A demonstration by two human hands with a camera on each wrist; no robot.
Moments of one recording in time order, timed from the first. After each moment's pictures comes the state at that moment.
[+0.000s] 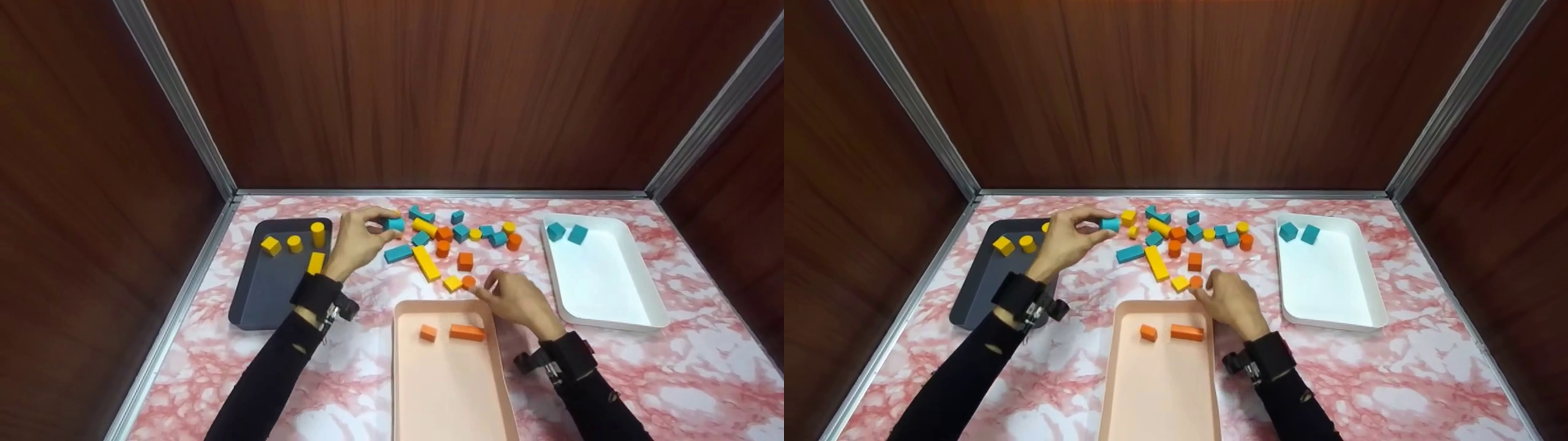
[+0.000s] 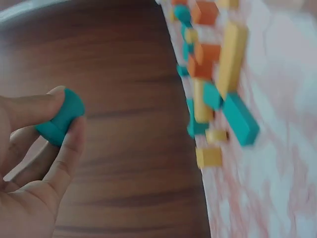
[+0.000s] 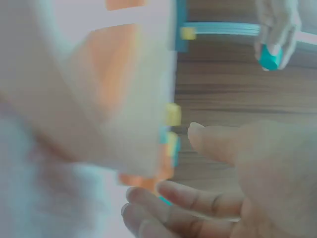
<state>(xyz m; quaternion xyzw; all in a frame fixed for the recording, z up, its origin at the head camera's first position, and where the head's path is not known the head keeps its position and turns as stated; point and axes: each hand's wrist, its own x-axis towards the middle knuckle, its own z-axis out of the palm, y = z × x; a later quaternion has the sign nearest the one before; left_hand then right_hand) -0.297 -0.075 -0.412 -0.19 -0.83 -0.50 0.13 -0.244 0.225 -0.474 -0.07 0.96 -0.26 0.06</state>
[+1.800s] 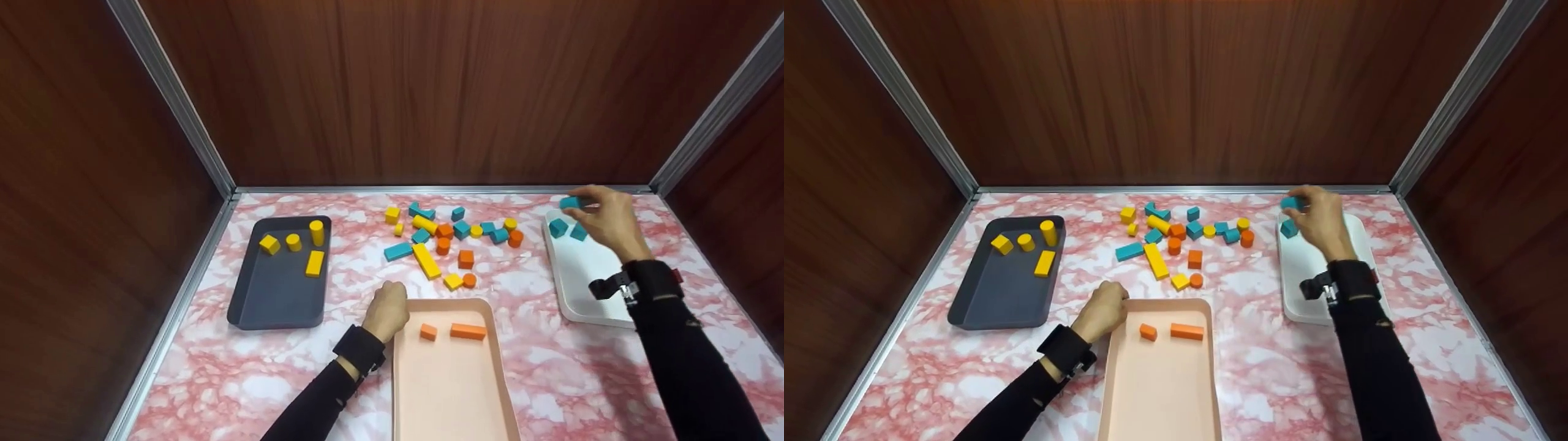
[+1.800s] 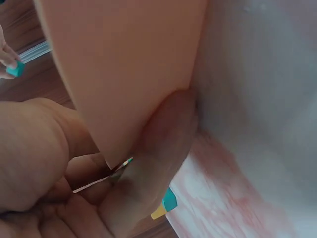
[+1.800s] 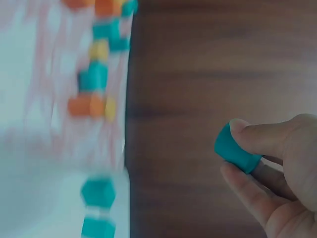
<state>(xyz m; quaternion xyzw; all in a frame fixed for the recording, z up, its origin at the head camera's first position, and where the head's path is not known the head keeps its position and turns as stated) -0.242 -0.018 -0.510 -0.07 -0.97 -0.24 0.00 -0.334 0.373 -0.410 -0.07 0.93 -0.29 -0.20</state>
